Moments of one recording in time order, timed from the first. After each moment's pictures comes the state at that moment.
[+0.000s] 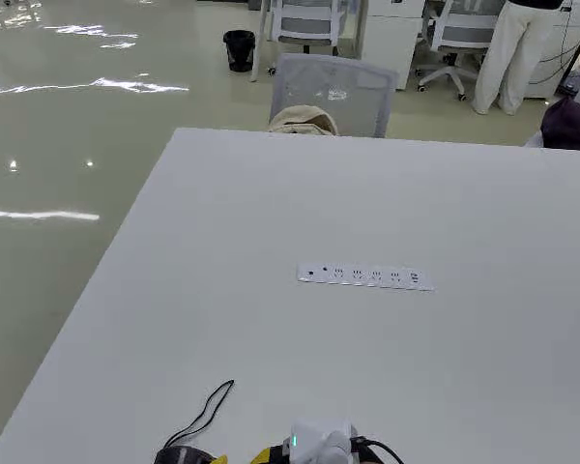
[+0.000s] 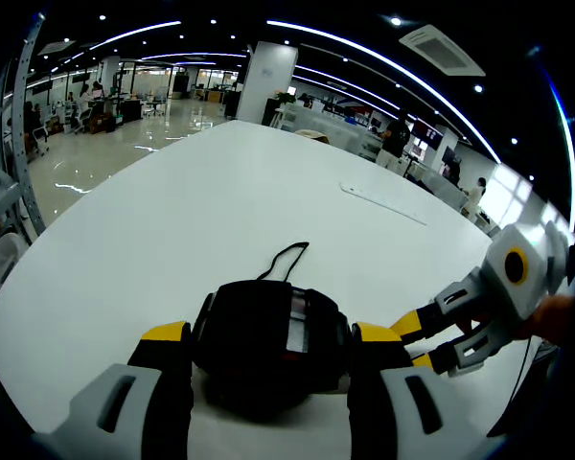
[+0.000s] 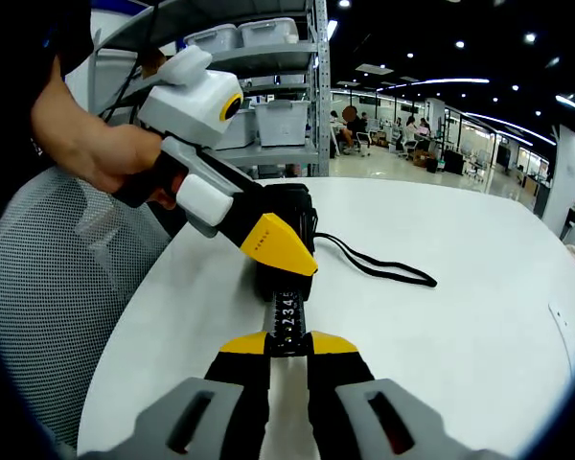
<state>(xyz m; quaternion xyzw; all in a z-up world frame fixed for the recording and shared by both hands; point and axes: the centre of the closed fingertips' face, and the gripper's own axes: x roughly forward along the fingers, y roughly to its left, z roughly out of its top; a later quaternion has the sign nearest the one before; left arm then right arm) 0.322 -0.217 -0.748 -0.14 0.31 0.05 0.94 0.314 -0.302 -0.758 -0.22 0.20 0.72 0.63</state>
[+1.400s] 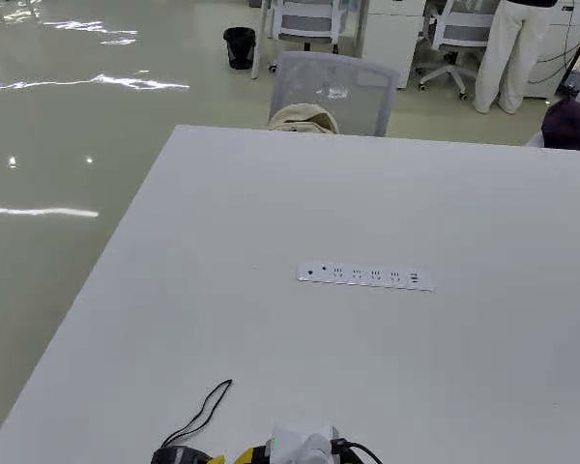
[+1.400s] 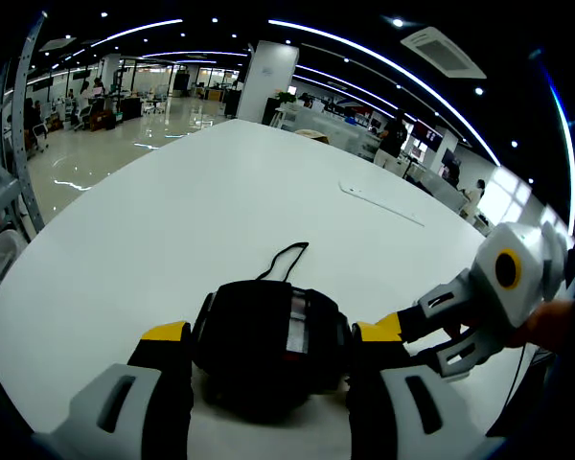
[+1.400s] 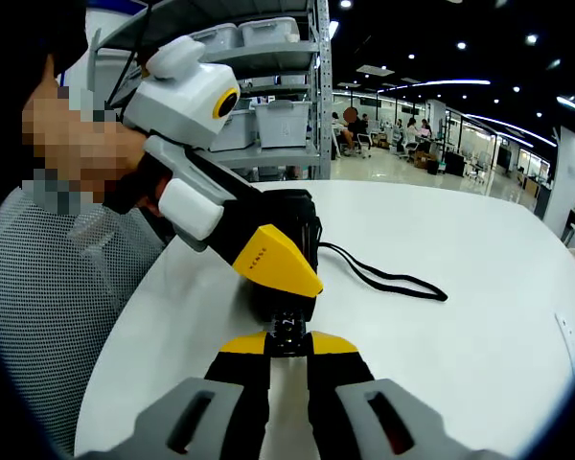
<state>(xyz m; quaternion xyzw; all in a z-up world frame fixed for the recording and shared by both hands) 0.322 -0.217 -0.747 -0.15 0.31 0.05 0.94 0.311 -0.280 -0.761 -0.21 0.20 0.72 0.63</state>
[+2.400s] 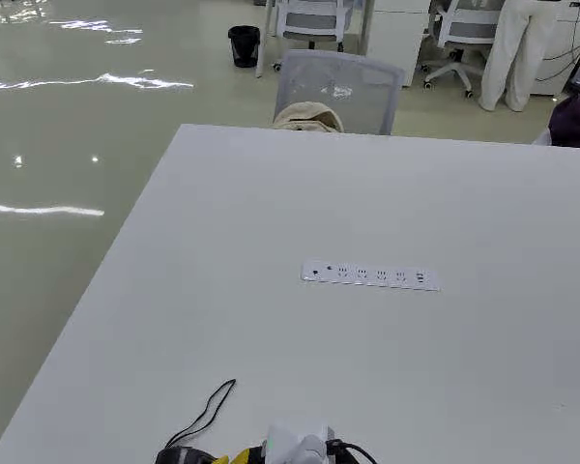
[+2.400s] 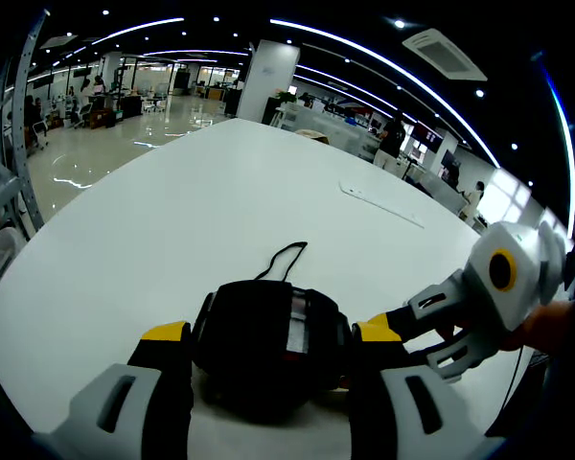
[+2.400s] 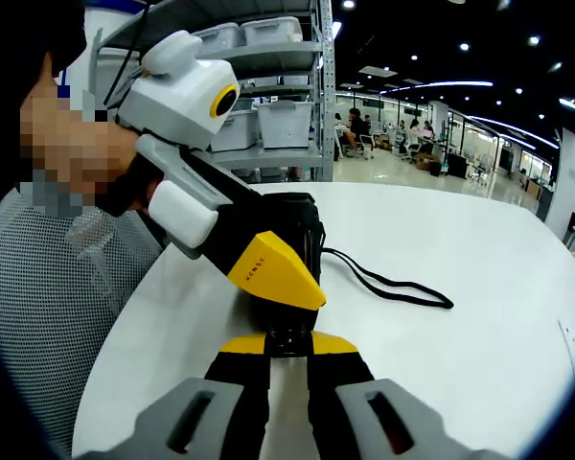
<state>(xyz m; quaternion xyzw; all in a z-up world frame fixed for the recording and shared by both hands) 0.321 -0.215 -0.747 -0.16 0.31 0.05 0.94 0.310 -0.269 -0.763 -0.22 0.20 0.73 0.62</state>
